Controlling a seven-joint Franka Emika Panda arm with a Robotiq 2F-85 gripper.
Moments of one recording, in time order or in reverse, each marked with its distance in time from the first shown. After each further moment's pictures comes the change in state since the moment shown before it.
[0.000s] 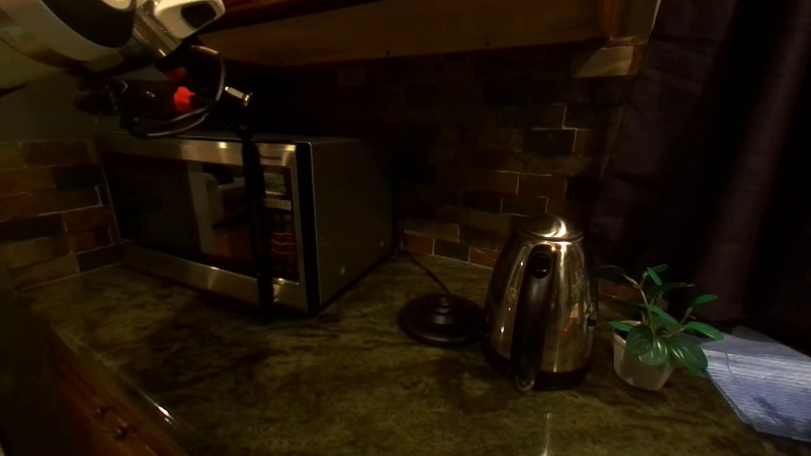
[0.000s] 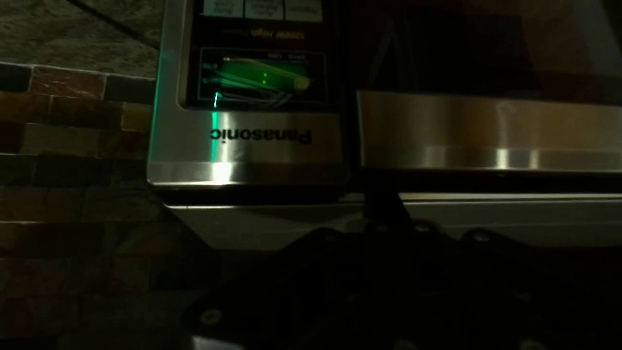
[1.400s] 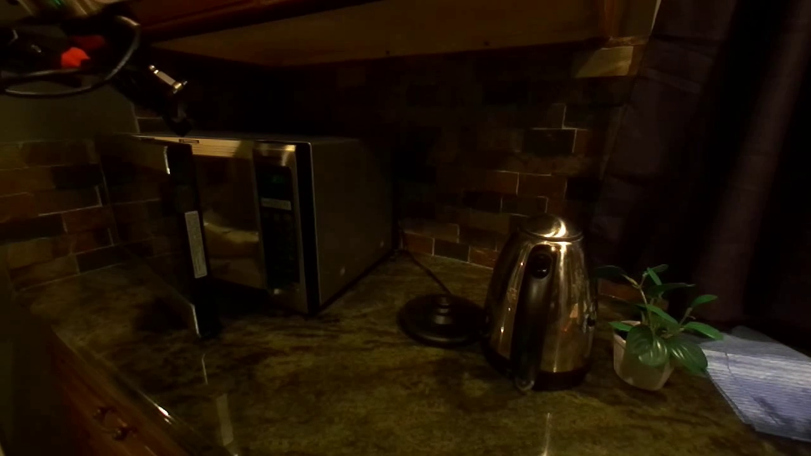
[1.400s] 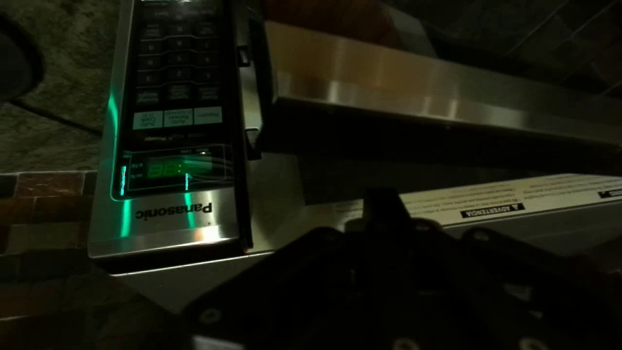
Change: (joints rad) arm 0.381 -0.050 -0.237 0.044 0.027 -0.292 0.148
